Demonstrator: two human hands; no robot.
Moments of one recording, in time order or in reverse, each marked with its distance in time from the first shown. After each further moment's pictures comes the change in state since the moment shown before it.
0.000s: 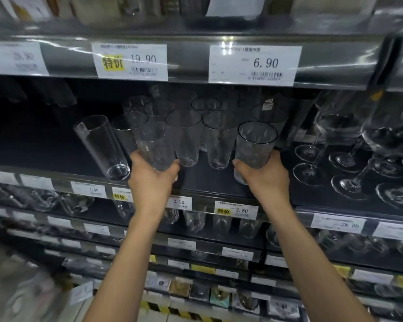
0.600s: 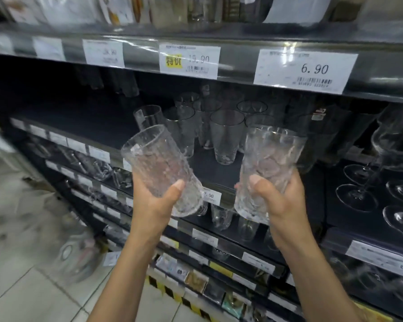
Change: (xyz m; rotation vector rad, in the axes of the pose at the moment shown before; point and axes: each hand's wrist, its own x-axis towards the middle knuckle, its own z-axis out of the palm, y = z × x) left_hand -0.073 -0.006 -0.078 -0.523 -0.045 0.066; right_hand -0.067 -0.031 -0.013 0.686 -0.486 -0.226
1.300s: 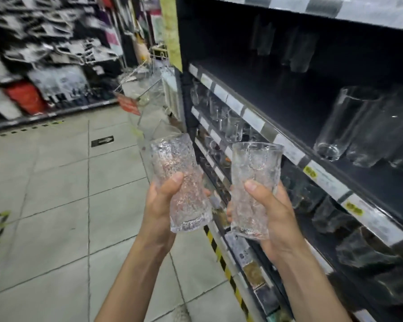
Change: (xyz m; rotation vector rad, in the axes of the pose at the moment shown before) left_hand -0.093 0.015 -0.206 -0.357 0.538 -0.231; right_hand -0.073 0.065 0.217 0.306 -0.693 0.560
